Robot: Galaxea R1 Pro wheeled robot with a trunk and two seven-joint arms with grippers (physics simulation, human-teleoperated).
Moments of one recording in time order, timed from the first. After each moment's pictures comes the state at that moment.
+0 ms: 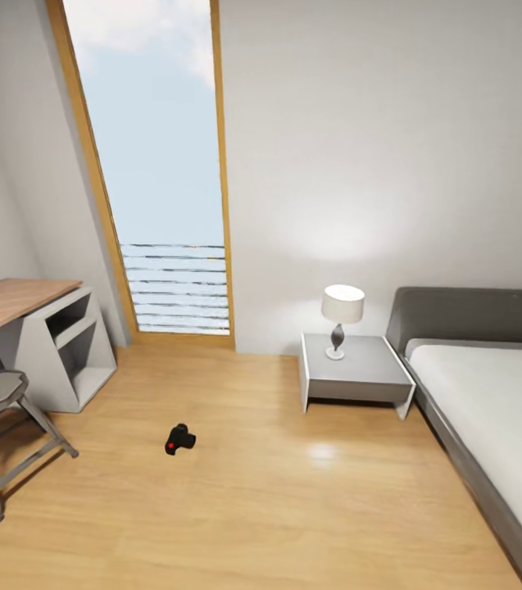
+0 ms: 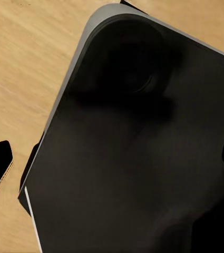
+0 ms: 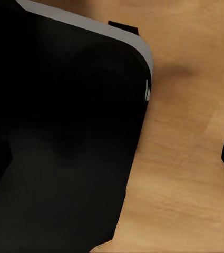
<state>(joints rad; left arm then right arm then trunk) 0.00 0.01 0.02 -0.04 0.45 -0.06 0.01 0.00 -0.02 0.01 -0.10 0.21 0.00 -0.01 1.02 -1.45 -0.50</state>
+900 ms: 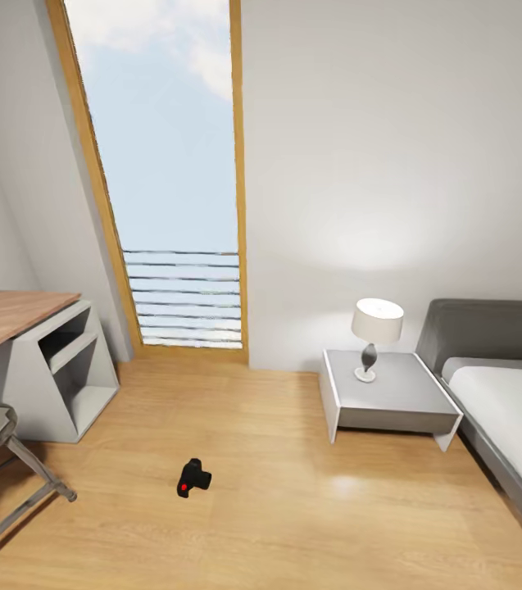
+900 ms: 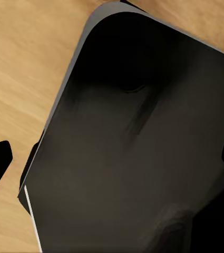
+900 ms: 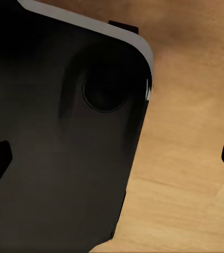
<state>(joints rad) 0.00 0.00 0.02 -0.04 0.45 -0.06 0.01 0.00 -0.02 0.01 -0.10 0.21 0.00 -0.01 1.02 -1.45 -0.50</state>
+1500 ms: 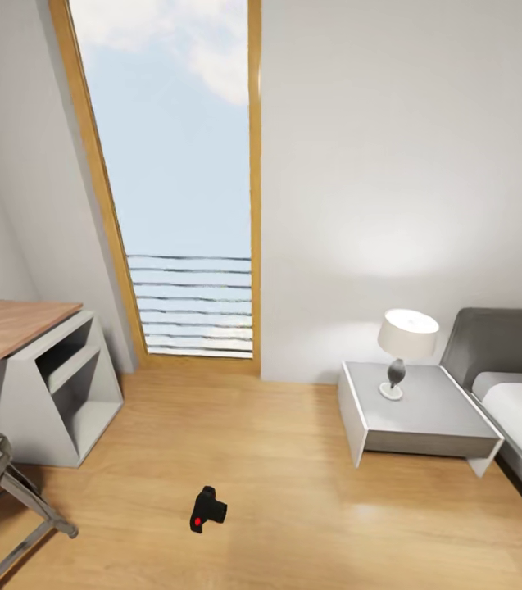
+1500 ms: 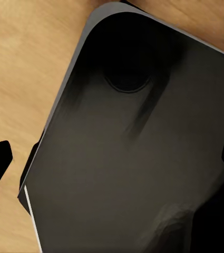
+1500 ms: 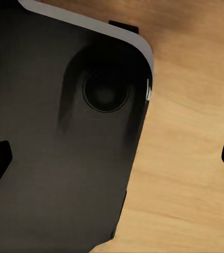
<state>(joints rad) 0.00 0.00 0.02 -0.04 0.45 -0.06 0.01 0.00 -0.02 0.01 -0.10 0.21 0.00 -0.01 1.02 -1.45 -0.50</state>
